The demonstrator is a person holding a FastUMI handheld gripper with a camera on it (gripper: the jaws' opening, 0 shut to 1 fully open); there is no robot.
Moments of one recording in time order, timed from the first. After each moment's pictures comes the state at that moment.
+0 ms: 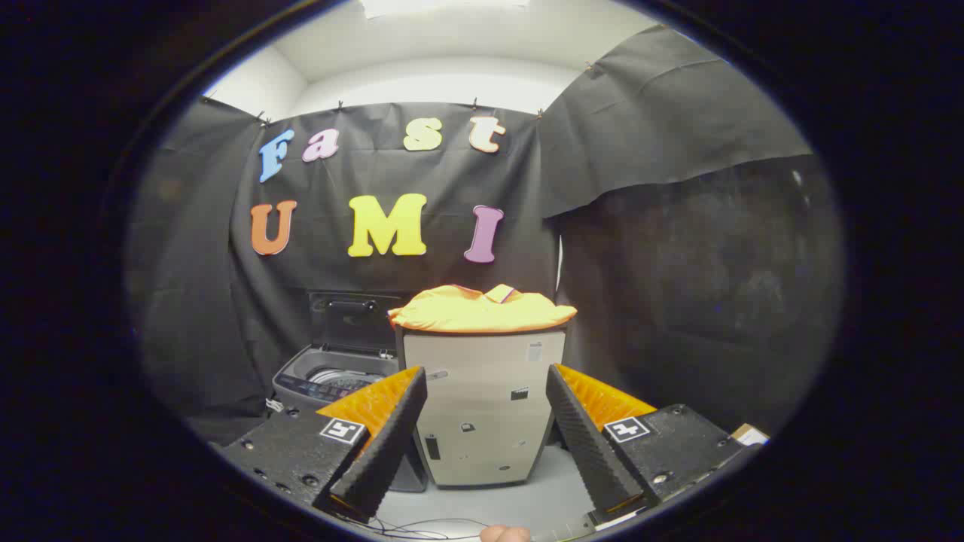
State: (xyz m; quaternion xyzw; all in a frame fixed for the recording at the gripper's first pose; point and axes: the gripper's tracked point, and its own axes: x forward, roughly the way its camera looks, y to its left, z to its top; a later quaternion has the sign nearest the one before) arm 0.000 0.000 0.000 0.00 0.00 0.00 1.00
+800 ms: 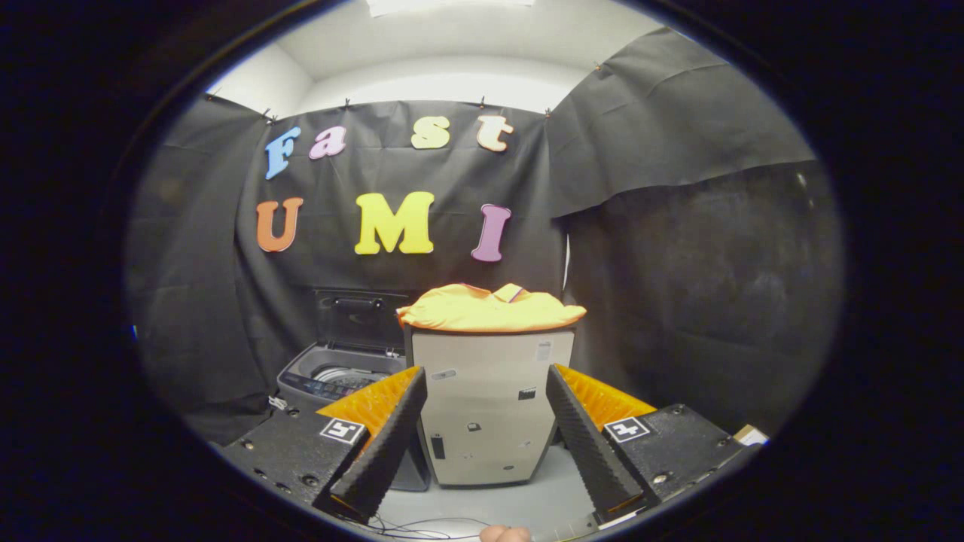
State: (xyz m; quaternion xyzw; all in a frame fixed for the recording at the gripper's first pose) arm 0.006 0.013 -0.005 -0.01 0.01 0.01 1.00
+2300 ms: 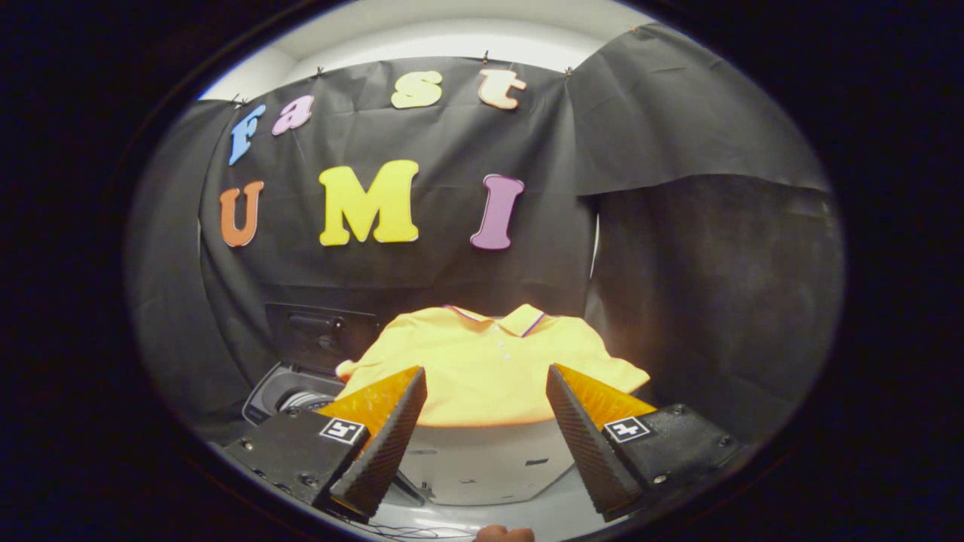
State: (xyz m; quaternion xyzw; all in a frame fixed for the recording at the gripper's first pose) arm 0.285 0.011 0.085 -0.02 0.09 0.02 1.00
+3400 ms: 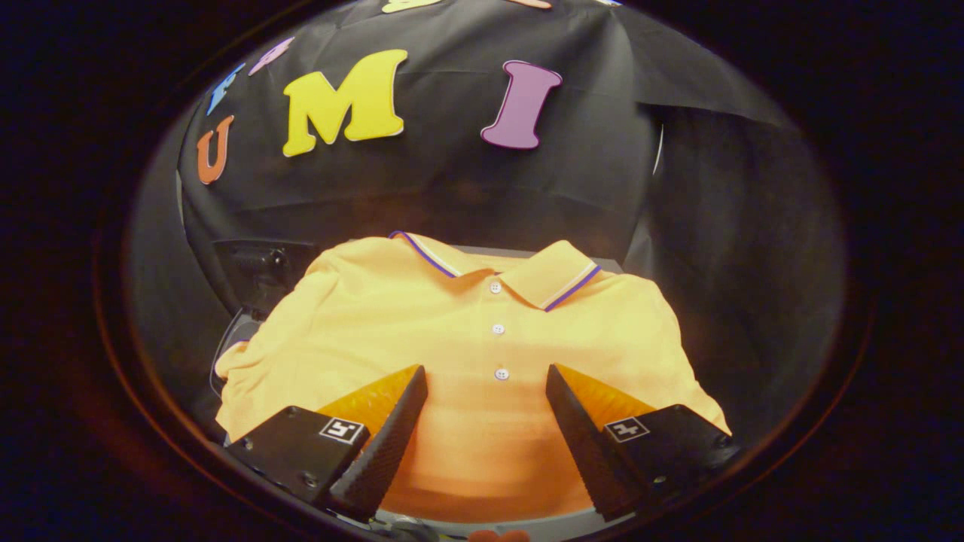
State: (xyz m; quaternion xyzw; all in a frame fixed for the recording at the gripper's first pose) arm 0.451 -0.008 0.012 -0.05 0.29 0.05 0.95
